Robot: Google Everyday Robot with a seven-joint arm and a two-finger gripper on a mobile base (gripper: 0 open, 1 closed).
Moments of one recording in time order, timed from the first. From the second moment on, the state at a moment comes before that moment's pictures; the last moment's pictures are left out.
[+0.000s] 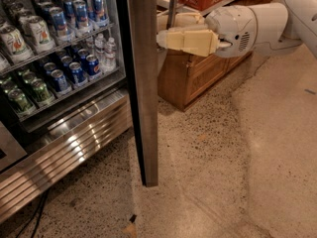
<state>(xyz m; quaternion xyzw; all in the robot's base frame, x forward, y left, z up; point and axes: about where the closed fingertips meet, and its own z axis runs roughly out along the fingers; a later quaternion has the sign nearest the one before) 0.491 -0.030 1.035 -0.55 0.45 0.55 0.44</state>
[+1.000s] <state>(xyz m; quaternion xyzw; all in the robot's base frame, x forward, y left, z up) 0.491 -0.030 1.035 -0.55 0.45 0.55 0.44</state>
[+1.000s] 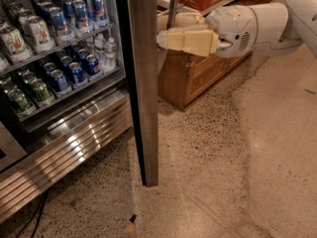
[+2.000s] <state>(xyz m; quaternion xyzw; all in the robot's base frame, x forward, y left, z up) 0.493 -0.031 1.035 -0.55 0.45 0.55 0.44</state>
